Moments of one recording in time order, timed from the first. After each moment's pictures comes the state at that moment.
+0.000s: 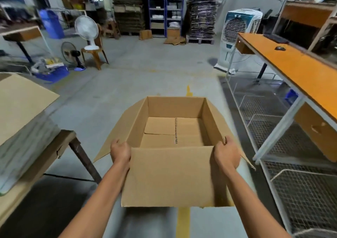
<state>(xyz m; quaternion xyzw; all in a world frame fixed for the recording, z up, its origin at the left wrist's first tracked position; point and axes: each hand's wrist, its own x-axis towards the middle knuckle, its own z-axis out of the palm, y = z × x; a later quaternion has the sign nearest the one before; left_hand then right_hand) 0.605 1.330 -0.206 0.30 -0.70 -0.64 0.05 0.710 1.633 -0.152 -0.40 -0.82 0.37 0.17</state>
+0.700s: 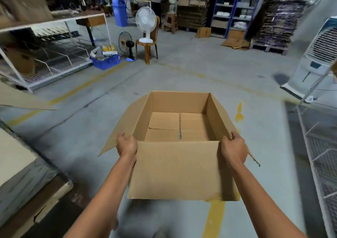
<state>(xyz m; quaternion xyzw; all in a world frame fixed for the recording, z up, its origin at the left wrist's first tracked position) 0.254 1.264 -0.220 0.42 -0.61 -0.65 0.15 0.249 1.575 -0.160 -0.26 -0.86 0.42 0.08</state>
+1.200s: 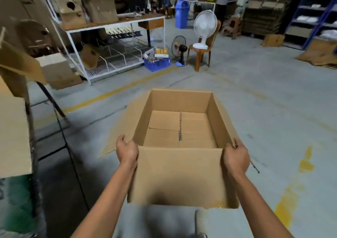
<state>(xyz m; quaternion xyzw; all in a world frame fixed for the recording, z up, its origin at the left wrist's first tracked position) 0.067 1.150 -0.209 0.53 -0.56 -0.57 0.29 -0.045 1.434 -0.172 -0.16 -0.86 0.49 0.00</state>
